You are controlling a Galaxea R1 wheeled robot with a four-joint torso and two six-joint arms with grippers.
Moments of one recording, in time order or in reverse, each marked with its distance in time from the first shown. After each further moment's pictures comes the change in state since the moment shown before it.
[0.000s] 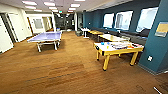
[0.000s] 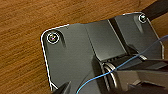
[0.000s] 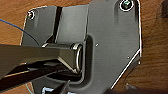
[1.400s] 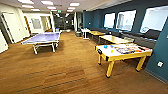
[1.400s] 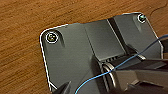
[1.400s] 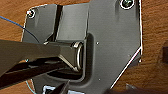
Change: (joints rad) left arm 0.001 0.004 0.000 0.000 0.000 0.000; right arm -0.007 0.000 0.000 0.000 -0.001 0.000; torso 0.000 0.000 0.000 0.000
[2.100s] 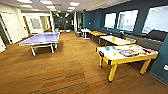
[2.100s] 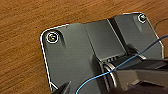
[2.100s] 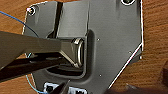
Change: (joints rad) left arm 0.000 -0.003 0.000 0.000 0.000 0.000; right arm -0.013 0.000 0.000 0.000 0.000 0.000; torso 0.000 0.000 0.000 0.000
